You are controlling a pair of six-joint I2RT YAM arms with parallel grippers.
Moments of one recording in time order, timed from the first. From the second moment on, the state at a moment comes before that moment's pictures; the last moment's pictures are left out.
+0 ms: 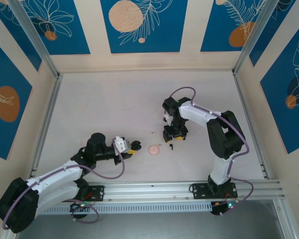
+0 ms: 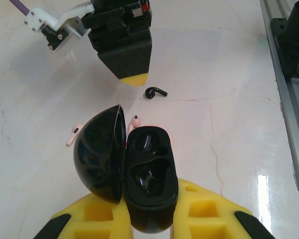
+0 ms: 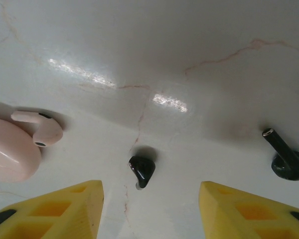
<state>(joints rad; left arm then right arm) -0.63 0.90 0.23 0.24 0.55 0.35 0.53 1.84 1.26 -1.10 -0.17 0.20</state>
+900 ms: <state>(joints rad) -0.63 0.89 0.24 0.23 0.54 0.35 0.58 1.93 1.26 -1.11 -0.17 0.19</state>
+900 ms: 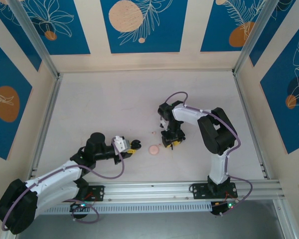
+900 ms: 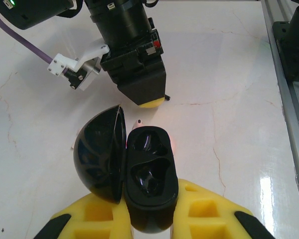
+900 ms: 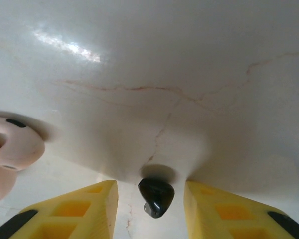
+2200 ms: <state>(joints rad) -0.64 1.09 0.27 0.33 0.54 0.32 0.59 1.51 0.98 -0.72 -0.12 0.19</state>
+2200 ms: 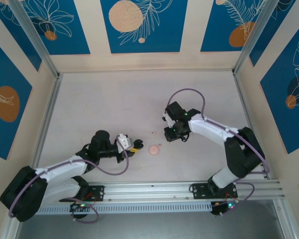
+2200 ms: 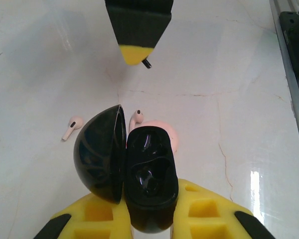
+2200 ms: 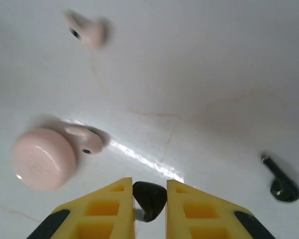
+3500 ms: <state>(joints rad) -0.66 1.36 0.37 0.63 0.64 0.16 0.77 1.23 0.72 -0.07 -0.45 -0.26</state>
